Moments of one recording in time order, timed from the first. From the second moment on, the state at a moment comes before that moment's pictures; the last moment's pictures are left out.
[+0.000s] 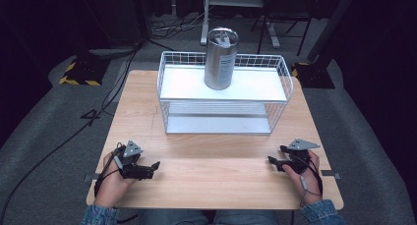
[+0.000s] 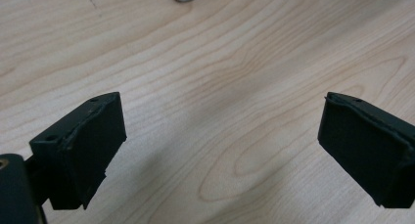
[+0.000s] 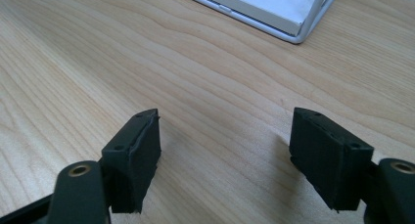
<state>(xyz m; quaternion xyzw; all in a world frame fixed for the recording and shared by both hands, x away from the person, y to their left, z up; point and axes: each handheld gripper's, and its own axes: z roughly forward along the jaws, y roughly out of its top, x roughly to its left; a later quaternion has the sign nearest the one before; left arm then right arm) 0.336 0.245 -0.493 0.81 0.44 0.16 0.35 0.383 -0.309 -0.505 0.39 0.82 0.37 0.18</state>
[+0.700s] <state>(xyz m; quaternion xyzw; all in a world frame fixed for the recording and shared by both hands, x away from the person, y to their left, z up) 0.338 0.242 -0.507 0.83 0.44 0.16 0.32 0.383 -0.309 -0.505 0.39 0.82 0.37 0.18</state>
